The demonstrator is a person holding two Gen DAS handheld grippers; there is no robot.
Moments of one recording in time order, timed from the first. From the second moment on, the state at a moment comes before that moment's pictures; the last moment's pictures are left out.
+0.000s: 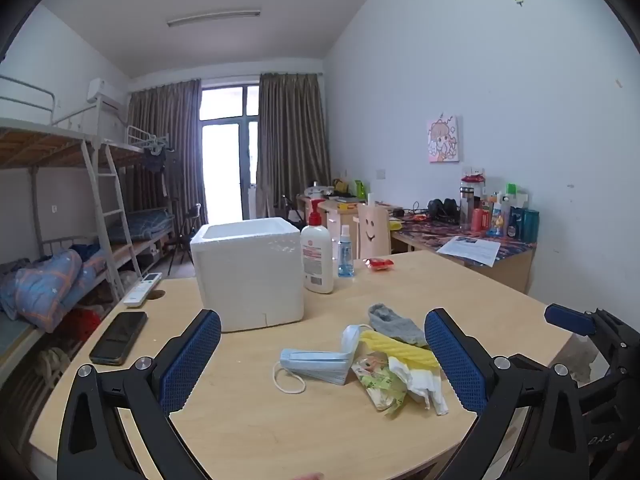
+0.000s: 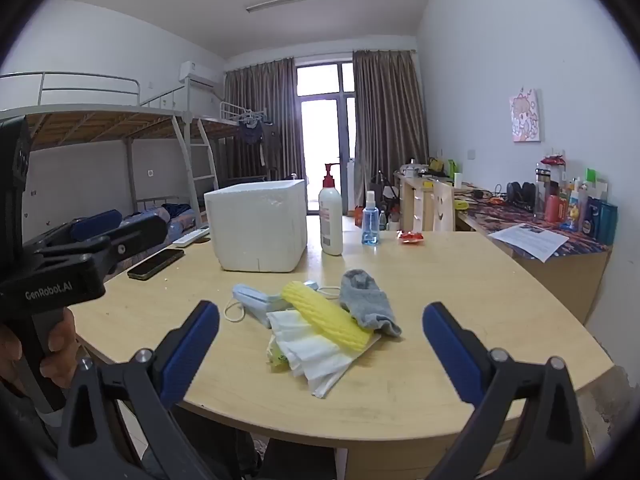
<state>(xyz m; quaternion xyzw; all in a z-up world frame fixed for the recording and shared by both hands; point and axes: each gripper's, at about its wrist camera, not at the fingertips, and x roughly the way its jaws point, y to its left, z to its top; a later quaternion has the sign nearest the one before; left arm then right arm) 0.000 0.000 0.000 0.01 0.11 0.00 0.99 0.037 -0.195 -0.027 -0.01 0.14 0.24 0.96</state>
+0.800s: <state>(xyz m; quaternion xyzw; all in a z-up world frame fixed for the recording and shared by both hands) 0.003 0.007 -0.004 0.00 0.13 0.00 0.99 0.036 -0.197 -0.022 -0.01 0.13 0.24 0.96</state>
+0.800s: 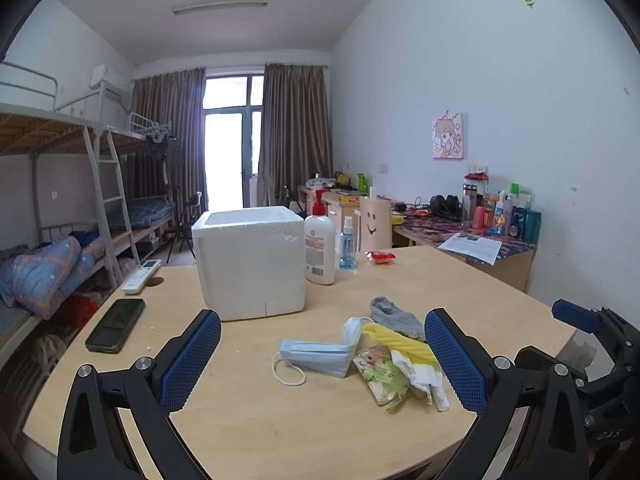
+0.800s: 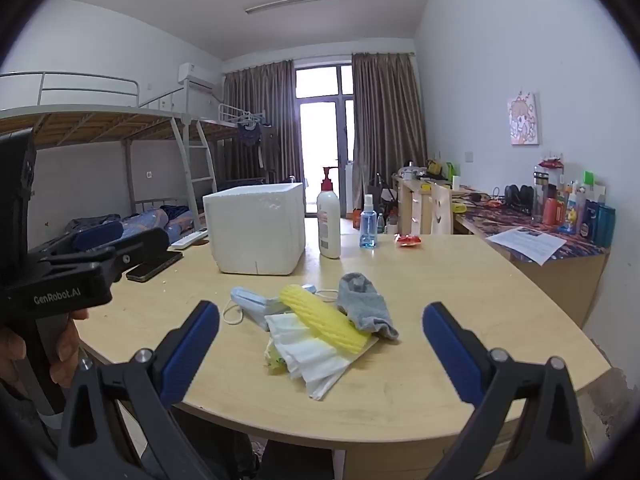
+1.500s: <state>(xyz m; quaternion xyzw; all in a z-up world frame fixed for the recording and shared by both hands) 0.003 0.007 -0.006 0.00 0.13 0.00 0.99 0.036 -0.197 -0.021 -0.01 0.13 0.23 0.96</state>
